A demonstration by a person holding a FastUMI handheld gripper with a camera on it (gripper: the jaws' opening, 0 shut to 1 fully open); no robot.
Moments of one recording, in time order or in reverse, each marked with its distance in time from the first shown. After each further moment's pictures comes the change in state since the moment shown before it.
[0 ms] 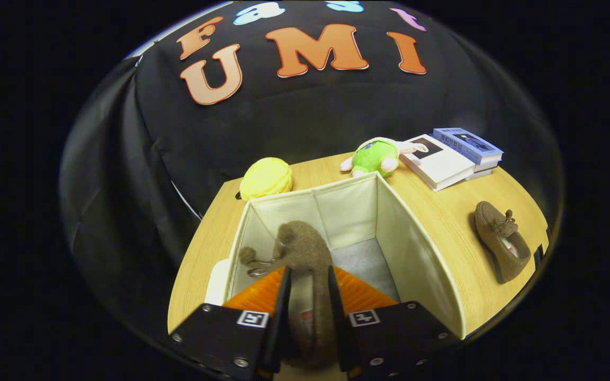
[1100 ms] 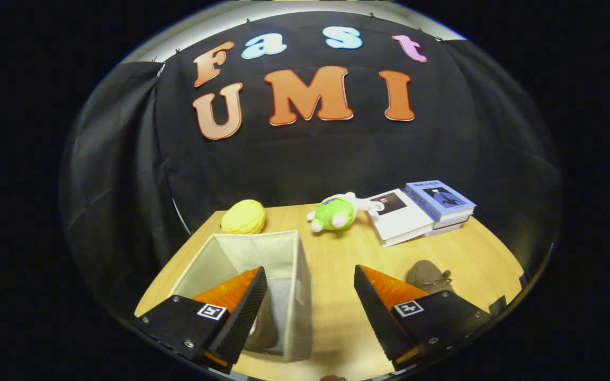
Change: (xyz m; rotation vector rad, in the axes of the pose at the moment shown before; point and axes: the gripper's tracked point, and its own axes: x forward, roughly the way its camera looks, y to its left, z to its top) arm -0.077 -0.153 0.071 -0.123 -0.244 -0.025
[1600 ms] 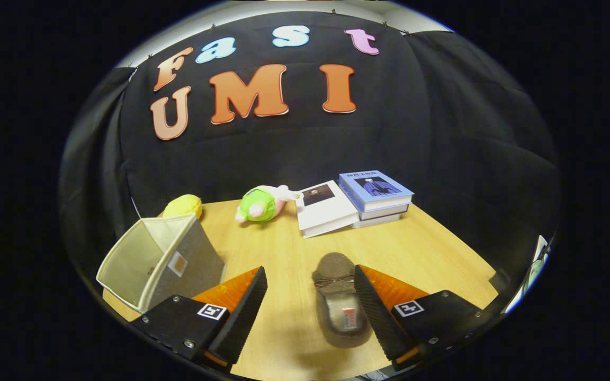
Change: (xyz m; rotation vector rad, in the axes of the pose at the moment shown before) arm -0.010 -0.171 -0.045 0.028 0.003 -0.171
